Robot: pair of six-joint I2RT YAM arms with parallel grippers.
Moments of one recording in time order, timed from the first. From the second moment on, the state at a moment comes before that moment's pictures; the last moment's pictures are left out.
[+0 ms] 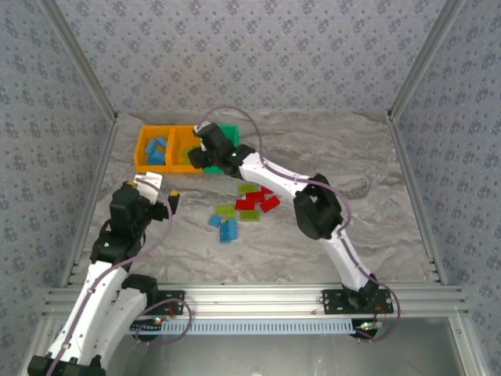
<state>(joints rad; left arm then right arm) -0.22 0.60 0.58 -0.39 -0.13 0.20 0.84 2.36 2.14 -0.39 0.12 0.22</state>
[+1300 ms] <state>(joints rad) -0.41 0.99 0.79 -0.59 0.15 -0.12 0.76 1.85 2.02 -1.46 -0.03 -0.12</state>
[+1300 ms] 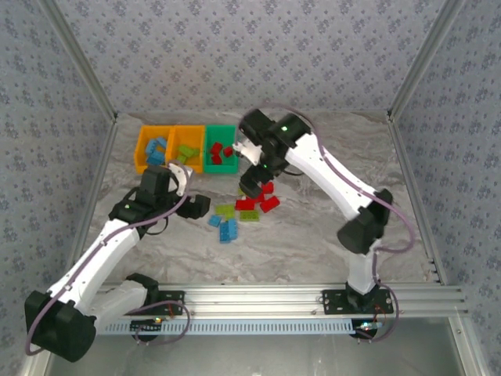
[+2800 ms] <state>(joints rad) -0.27 1.28 0.94 -0.39 -0.24 -0.35 0.74 1.34 1.30 -0.84 -0.23 0.25</state>
